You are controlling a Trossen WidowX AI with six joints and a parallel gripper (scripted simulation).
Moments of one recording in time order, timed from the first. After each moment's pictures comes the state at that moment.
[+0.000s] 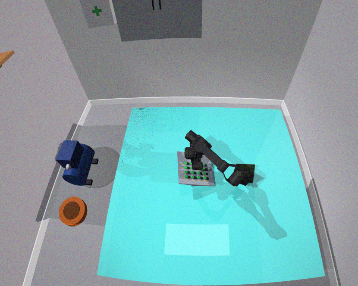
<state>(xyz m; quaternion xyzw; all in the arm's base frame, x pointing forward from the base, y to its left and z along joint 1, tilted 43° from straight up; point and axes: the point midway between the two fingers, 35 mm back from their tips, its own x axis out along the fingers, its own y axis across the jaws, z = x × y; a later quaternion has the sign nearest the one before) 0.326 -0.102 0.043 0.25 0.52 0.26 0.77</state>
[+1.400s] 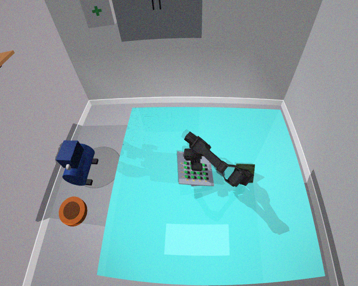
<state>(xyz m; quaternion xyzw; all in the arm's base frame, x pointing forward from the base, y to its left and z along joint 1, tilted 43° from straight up) 0.328 -0.094 0.035 0.25 0.52 0.26 0.77</state>
